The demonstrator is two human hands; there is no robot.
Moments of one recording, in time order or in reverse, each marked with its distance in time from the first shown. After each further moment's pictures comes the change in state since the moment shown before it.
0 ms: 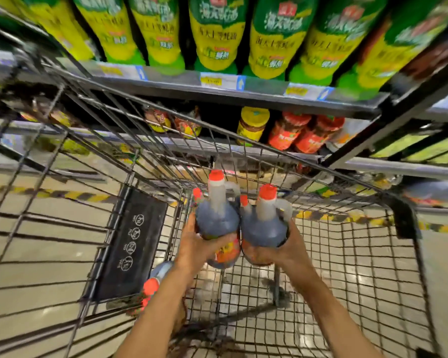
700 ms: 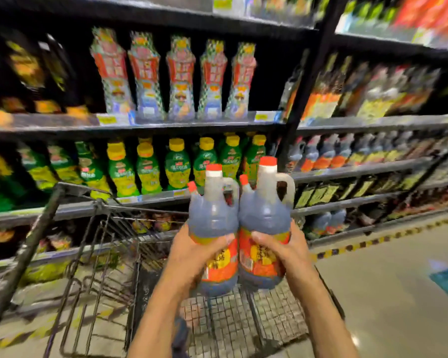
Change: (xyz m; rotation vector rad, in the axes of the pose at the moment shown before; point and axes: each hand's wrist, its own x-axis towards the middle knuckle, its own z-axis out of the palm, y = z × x) left_hand -0.232 0.245 -0.059 -0.018 -0.483 0.471; right_hand -0.248 -0.267 0.063 0.170 0.393 -0.497
